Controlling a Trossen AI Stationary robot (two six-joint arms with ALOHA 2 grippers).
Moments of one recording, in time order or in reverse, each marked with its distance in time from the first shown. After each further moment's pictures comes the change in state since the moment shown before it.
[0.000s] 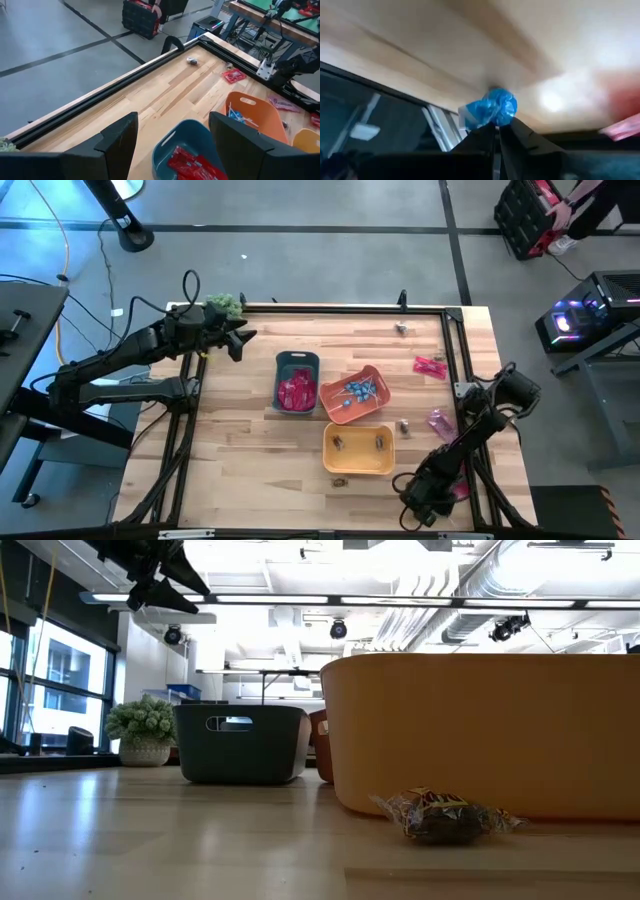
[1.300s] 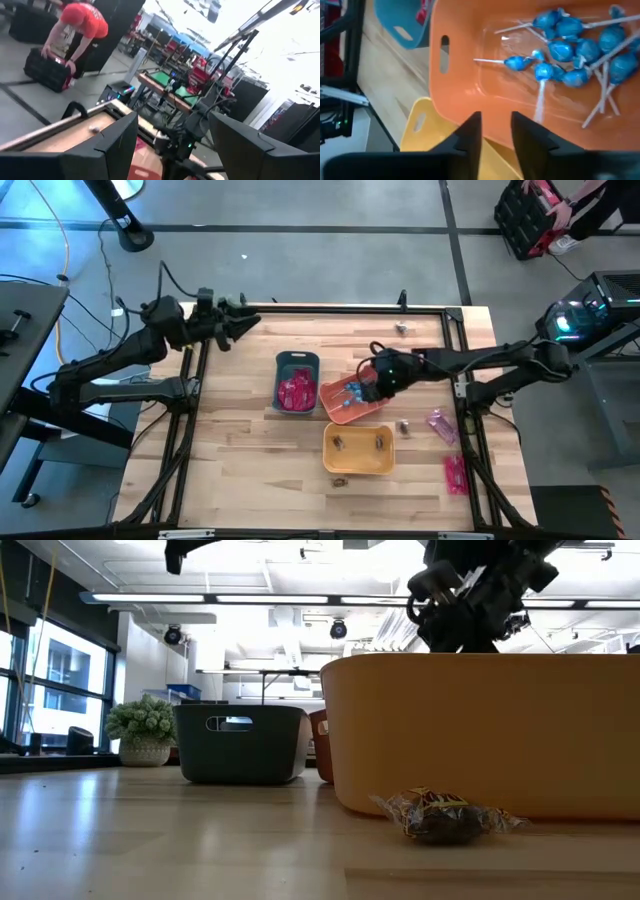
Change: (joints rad) left arm -0.008 0.010 0.000 0.504 0.275 -0.244; right arm -0.936 -0.478 0.000 -0.079 0.557 -0.659
